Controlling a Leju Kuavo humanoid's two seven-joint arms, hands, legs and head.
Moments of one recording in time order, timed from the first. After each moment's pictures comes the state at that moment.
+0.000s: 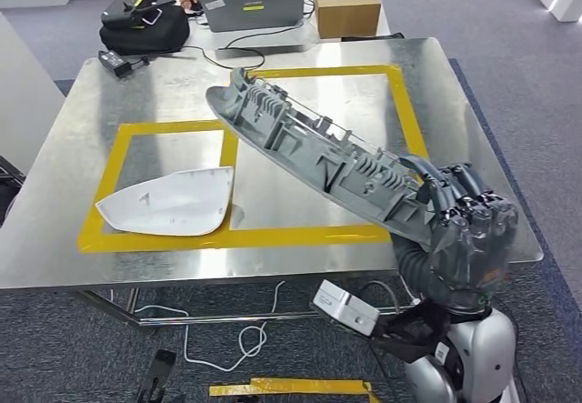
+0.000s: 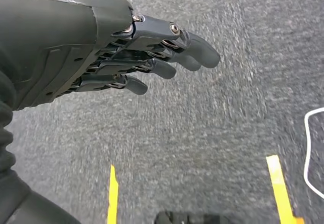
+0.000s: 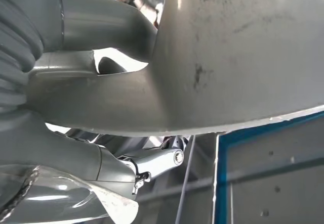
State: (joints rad) left arm -0.21 -0.32 1.28 -0.54 -1.35 0.07 -0.02; right arm -0.05 0.03 0.35 -2.14 1.57 -0.33 -0.05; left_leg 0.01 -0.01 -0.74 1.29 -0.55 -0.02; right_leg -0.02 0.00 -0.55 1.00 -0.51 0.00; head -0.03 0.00
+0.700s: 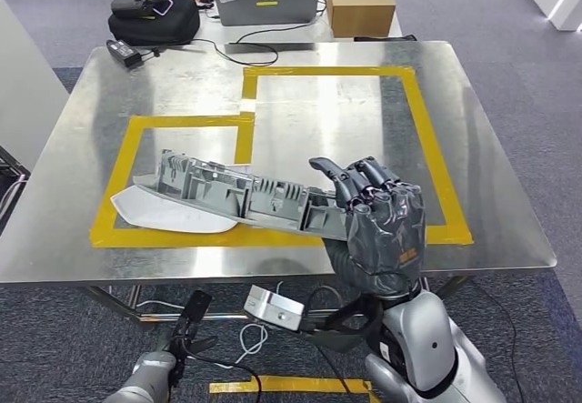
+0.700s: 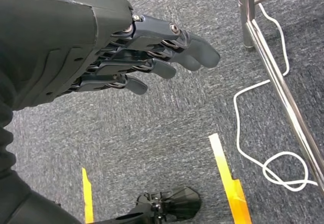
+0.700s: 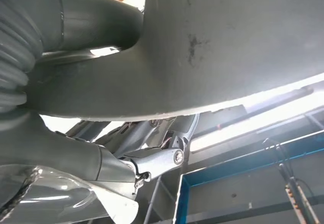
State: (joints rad) left arm -0.41 -0.32 1.05 -0.38 -1.31 0.14 0.13; right arm -0.29 -0.15 0.72 -2.01 1.57 -0.28 0.30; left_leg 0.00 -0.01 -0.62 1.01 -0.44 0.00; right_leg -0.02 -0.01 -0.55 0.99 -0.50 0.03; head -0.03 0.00
